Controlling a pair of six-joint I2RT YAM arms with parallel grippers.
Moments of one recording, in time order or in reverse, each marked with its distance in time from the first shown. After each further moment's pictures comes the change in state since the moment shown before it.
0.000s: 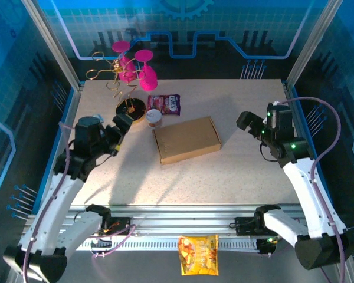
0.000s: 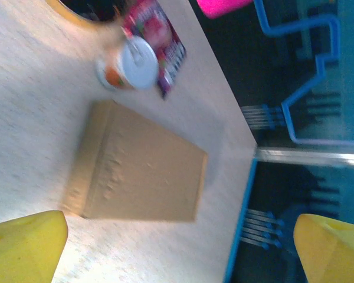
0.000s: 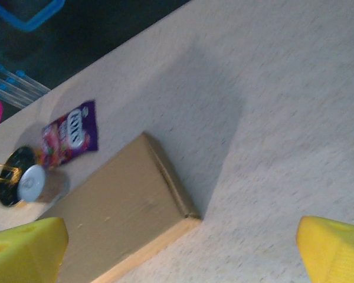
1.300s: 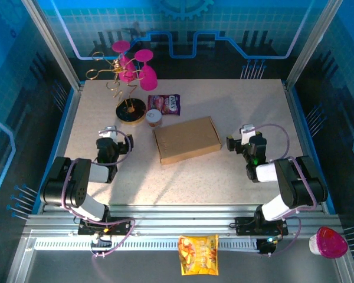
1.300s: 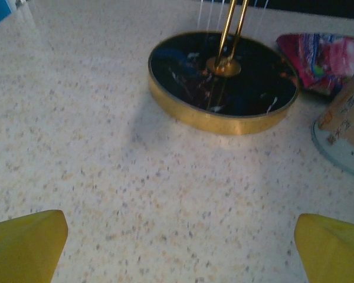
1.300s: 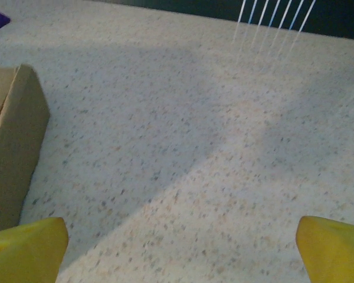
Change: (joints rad) left arm 0.165 0.716 -0.638 1.518 -0.252 1.005; right arm -0.056 0.560 -0.735 1.569 -0.018 -0.676
